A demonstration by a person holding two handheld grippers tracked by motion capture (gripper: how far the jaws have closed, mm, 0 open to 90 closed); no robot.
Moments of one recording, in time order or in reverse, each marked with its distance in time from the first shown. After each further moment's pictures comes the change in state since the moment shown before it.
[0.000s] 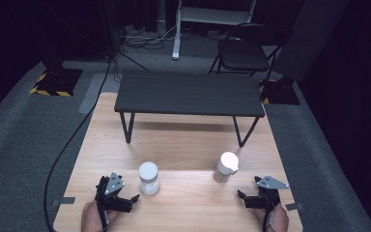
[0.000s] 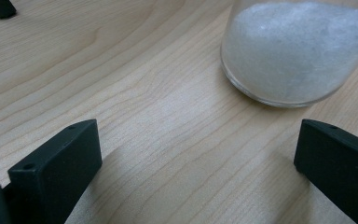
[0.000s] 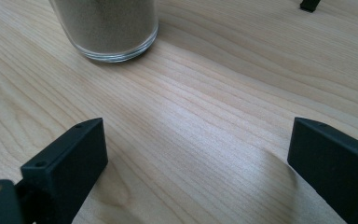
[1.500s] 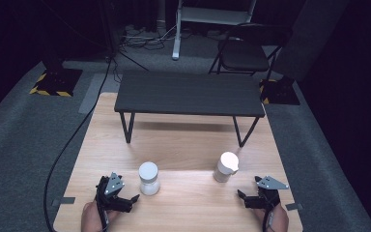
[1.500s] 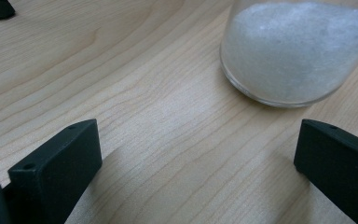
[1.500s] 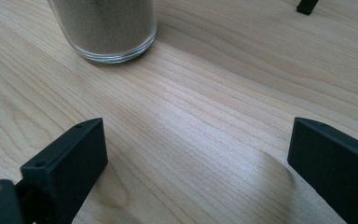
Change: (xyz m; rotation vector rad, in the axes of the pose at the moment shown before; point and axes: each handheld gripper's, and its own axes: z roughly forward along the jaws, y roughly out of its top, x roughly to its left) left arm 0.001 0.000 0.000 0.000 -0.005 0.002; right arm 0.003 -0.001 0.000 -0.005 -0.013 -0.007
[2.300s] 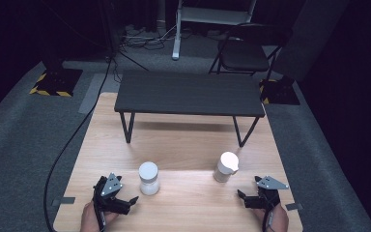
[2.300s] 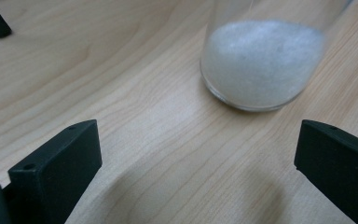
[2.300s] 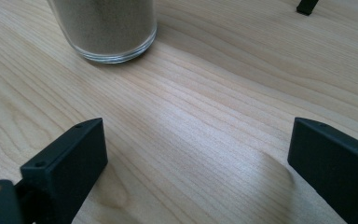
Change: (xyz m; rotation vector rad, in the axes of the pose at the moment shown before) left arm 0.004 0.000 -0.016 -0.044 -0.037 0.024; right arm 0.000 0.000 0.000 0.000 -0.002 -0.001
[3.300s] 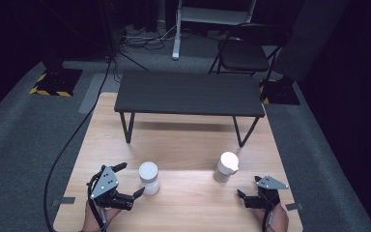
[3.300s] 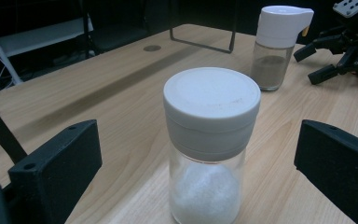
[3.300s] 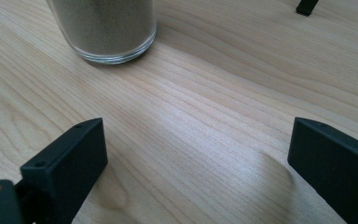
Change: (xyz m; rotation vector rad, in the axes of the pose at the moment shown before) left arm -0.013 0.023 -0.030 -0.293 -0.042 0.068; right arm 0.000 0.000 0.000 -0.001 -0.002 -0.001
